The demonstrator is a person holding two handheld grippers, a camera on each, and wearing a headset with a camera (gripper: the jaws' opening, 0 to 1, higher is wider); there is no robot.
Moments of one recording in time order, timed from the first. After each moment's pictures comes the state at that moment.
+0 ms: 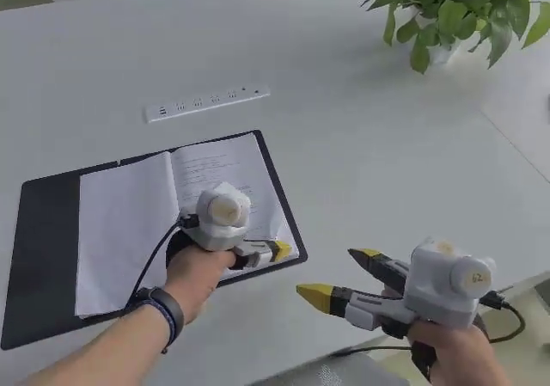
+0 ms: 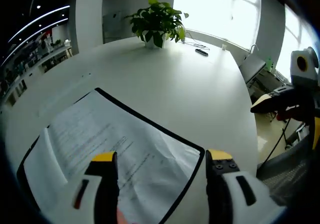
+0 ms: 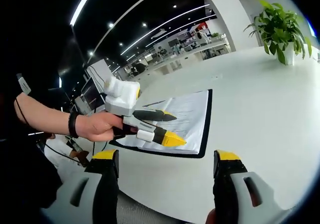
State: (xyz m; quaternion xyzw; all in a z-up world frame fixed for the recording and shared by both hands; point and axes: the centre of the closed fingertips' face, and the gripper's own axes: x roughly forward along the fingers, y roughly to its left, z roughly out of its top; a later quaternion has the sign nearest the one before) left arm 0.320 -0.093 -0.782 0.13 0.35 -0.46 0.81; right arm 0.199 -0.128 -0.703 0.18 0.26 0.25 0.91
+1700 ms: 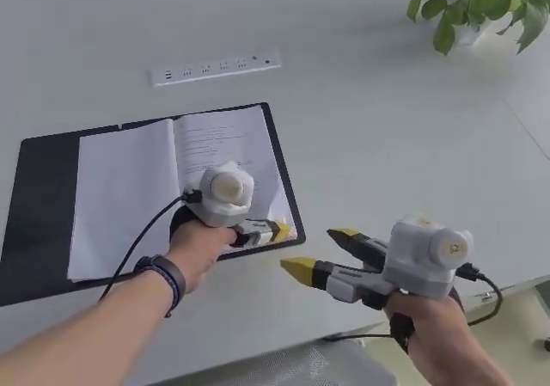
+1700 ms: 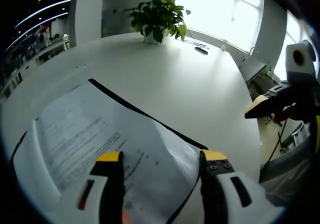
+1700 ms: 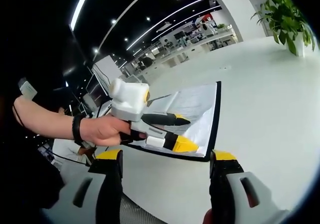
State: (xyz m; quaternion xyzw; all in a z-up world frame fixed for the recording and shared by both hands) left arm 0.320 -0.094 -0.803 0.11 0.36 -0.48 0.79; right arm 0.225 -0.113 -0.719 0.20 0.29 0.29 0.89
